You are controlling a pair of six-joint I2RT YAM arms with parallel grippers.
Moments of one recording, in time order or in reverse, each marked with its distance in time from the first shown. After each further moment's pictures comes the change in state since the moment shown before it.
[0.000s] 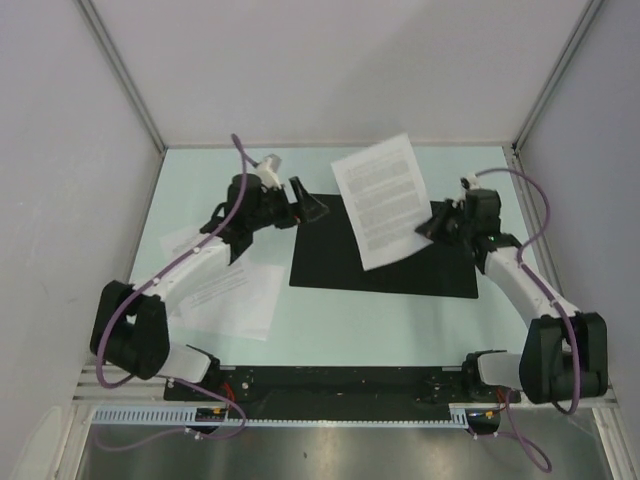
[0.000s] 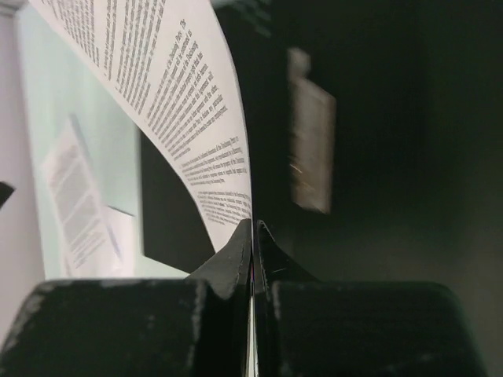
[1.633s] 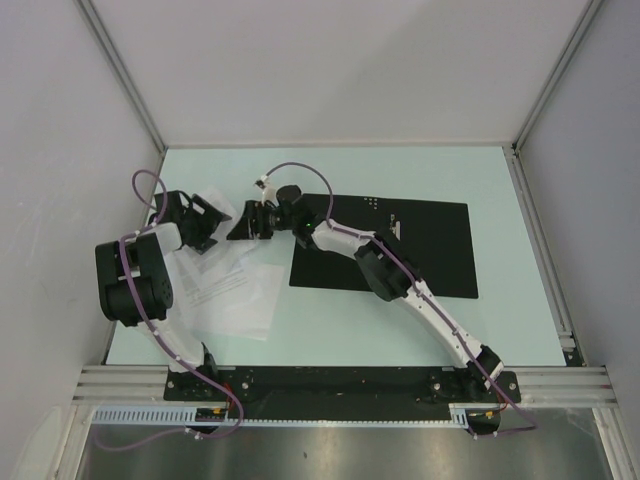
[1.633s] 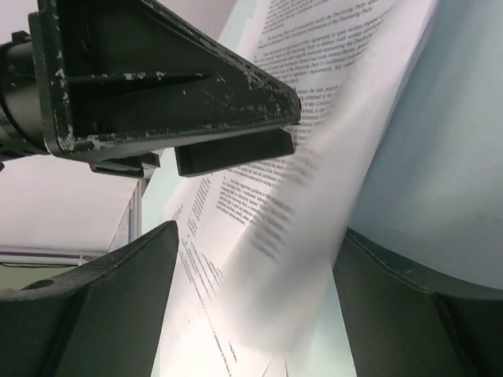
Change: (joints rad) left arm 0.615 0.357 -0.018 -0.109 -0.065 -0.138; right arm 0.678 1.472 1.363 0.470 -0.341 0.231
